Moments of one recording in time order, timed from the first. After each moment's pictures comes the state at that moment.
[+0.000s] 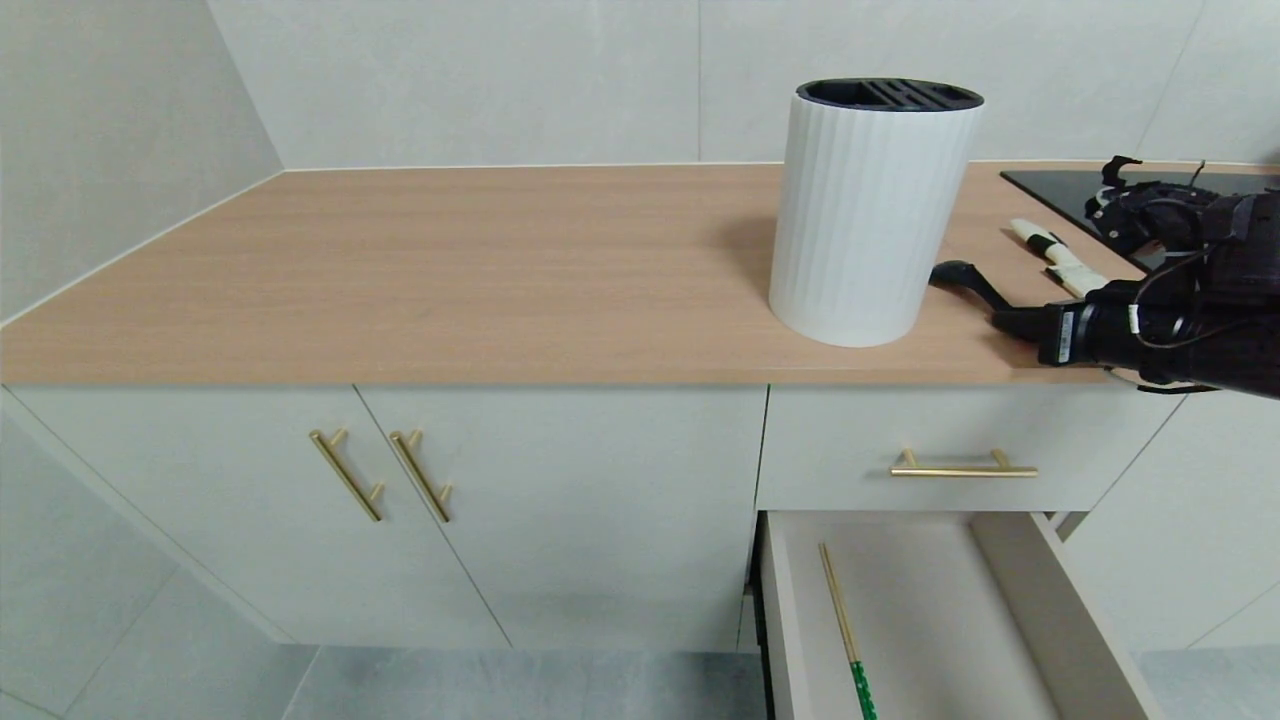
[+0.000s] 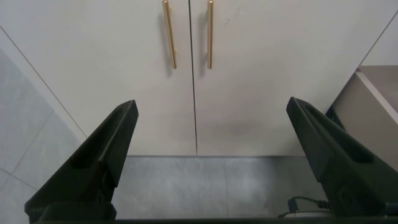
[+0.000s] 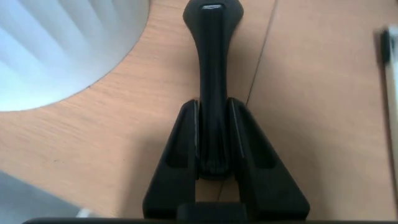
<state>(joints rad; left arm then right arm) 0.00 0.00 0.00 0.00 -0.02 0.00 0.01 1.74 -1.10 -0.39 0.29 -0.07</state>
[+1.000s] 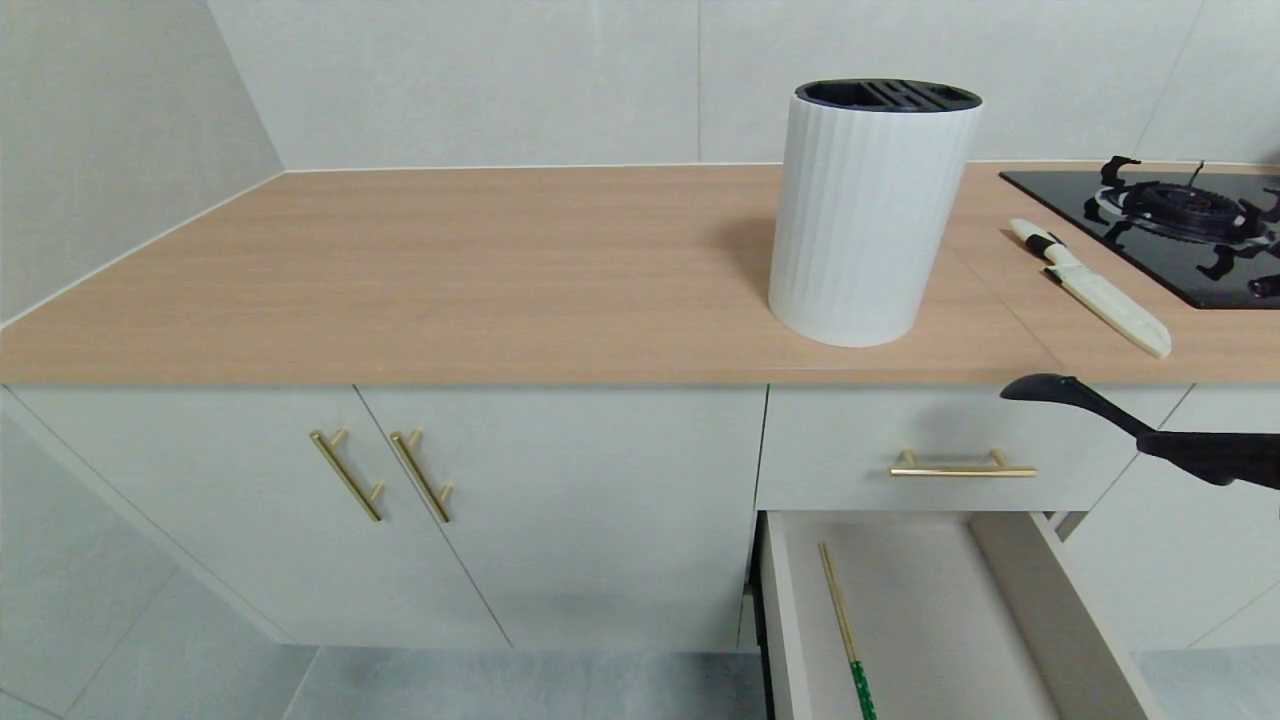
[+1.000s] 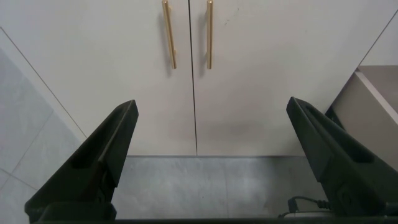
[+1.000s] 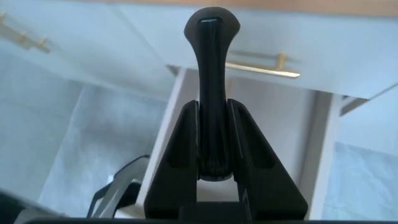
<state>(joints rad) 0.00 0.00 0.00 0.00 -0.02 0.00 0.07 1.13 -0.82 0.12 0.32 0.06</state>
